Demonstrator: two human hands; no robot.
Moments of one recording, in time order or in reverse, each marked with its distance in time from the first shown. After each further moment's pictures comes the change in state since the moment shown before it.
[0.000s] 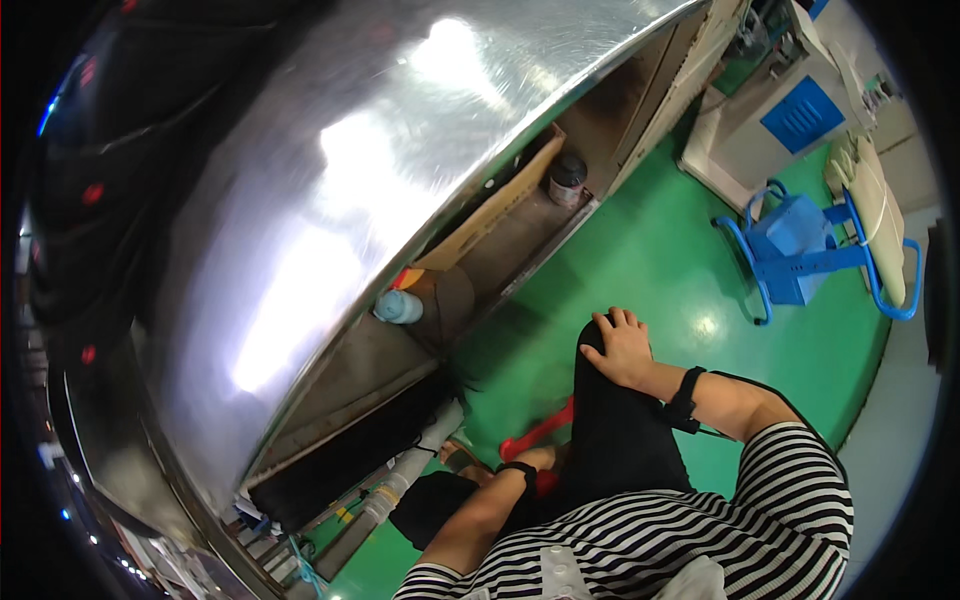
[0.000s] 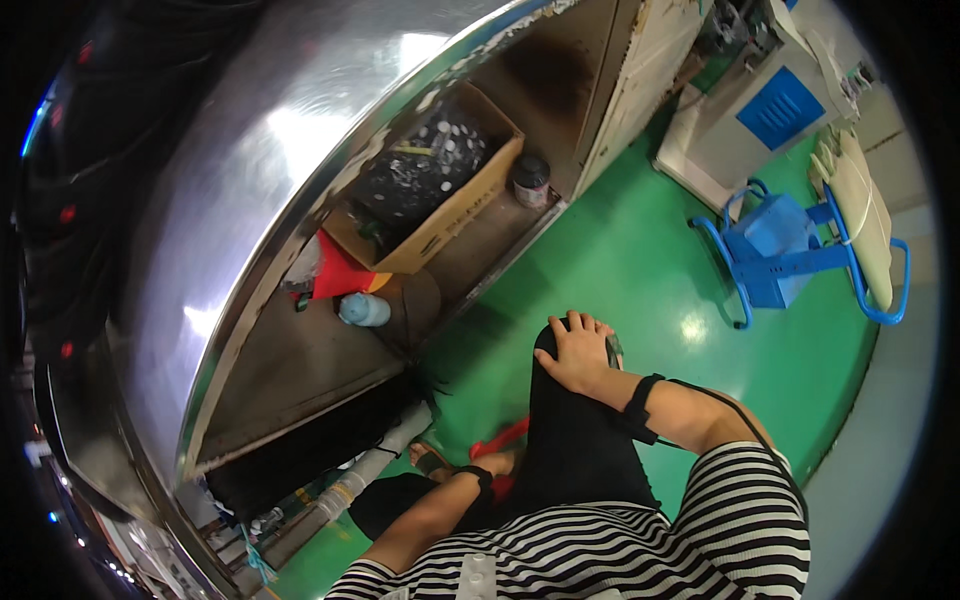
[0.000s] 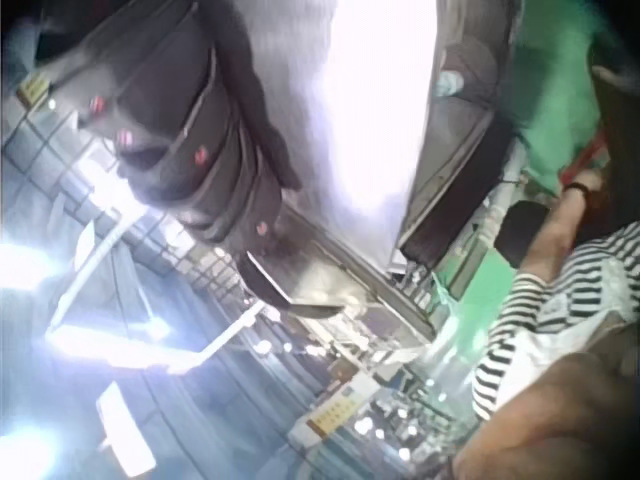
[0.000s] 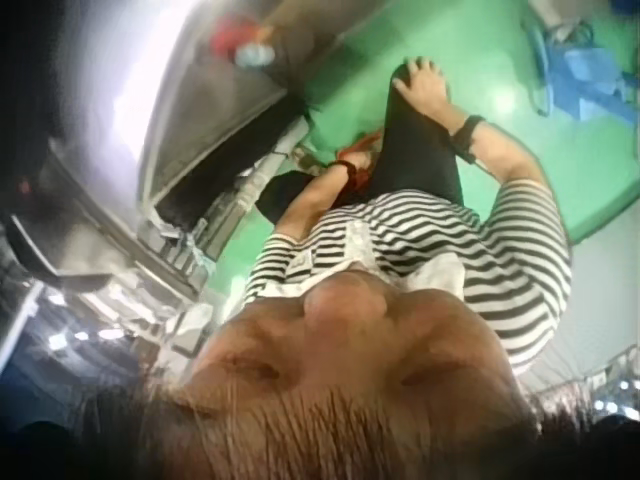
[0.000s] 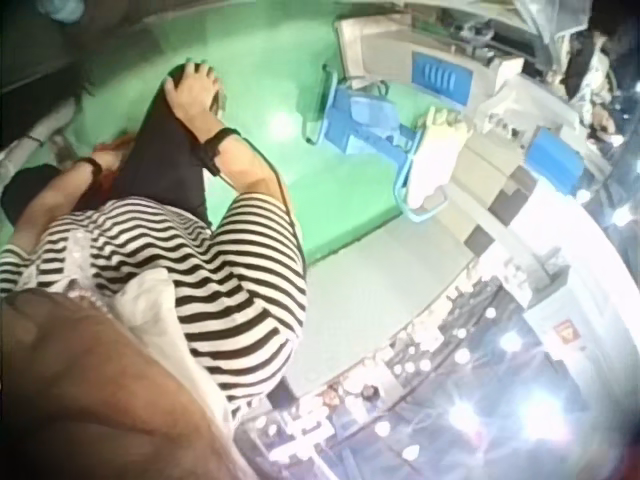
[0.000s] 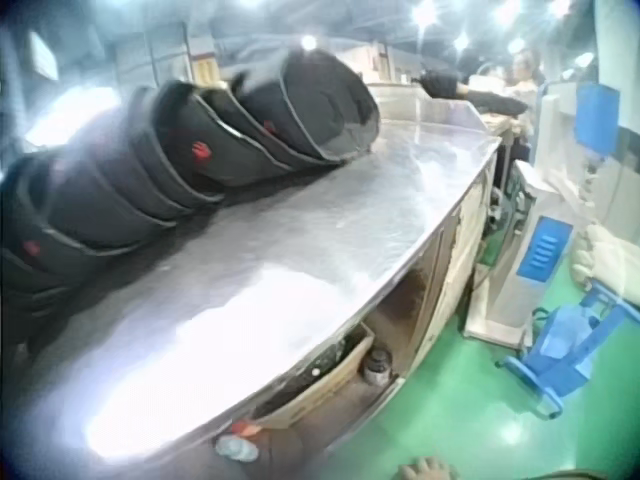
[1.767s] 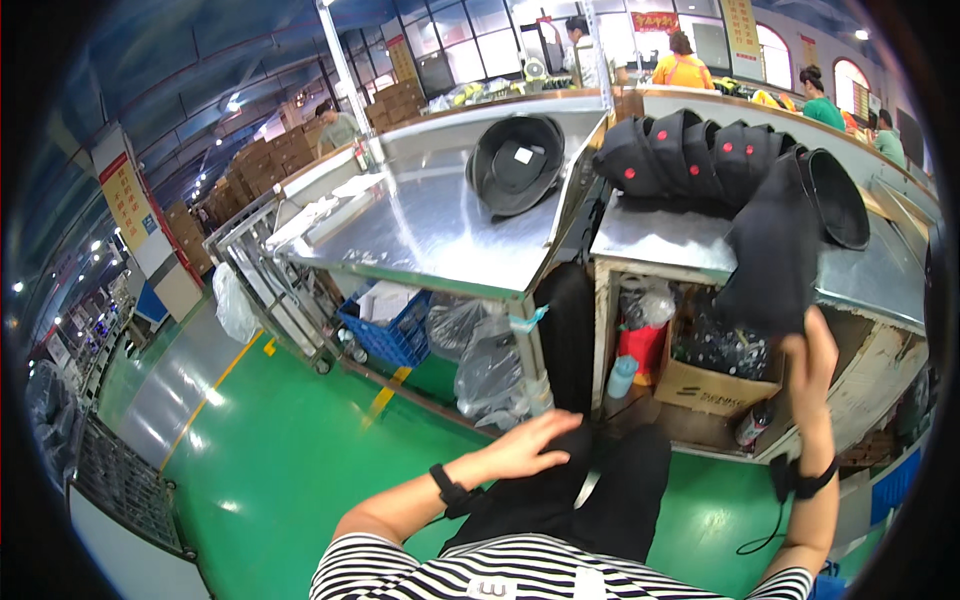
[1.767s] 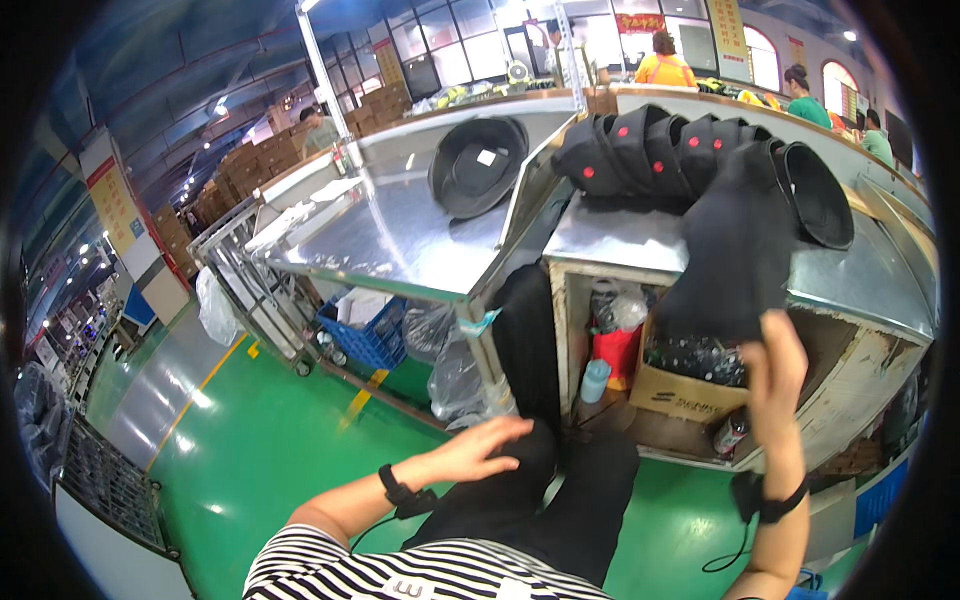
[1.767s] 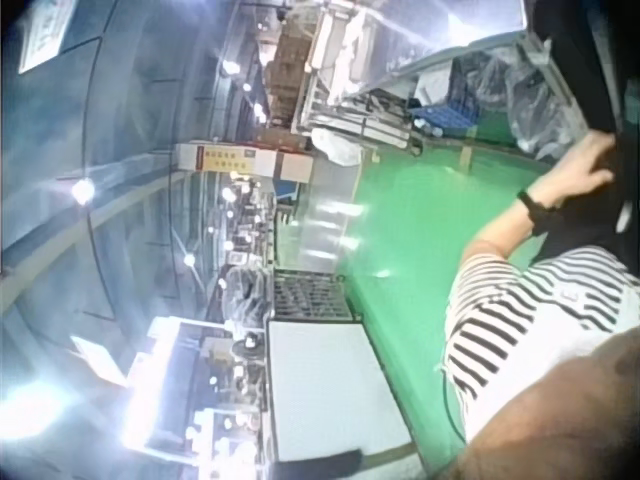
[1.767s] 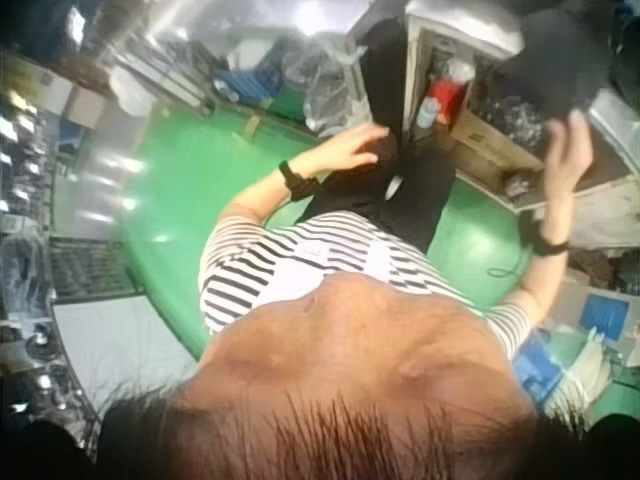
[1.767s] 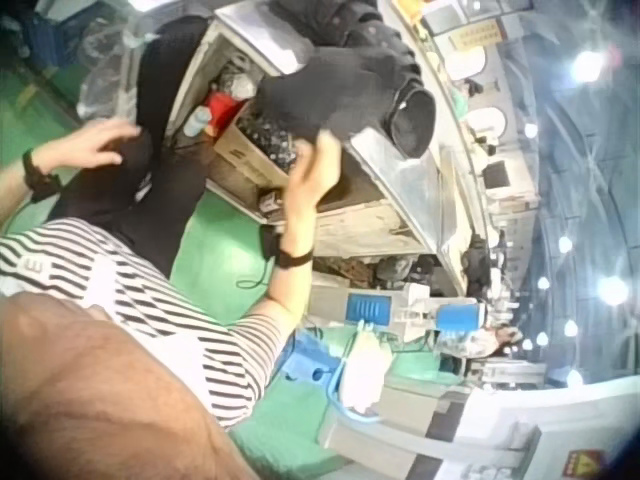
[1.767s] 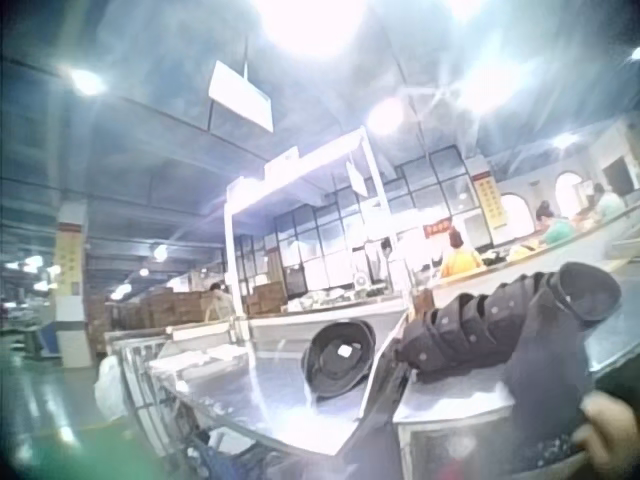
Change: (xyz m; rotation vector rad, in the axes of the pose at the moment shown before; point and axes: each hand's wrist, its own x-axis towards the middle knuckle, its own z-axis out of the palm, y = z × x) left_hand -0.289 0.131 0.215 0.711 1.773 0.524; right_hand -0.069 -0.110 -0.288 0.541 0.825 -1.356
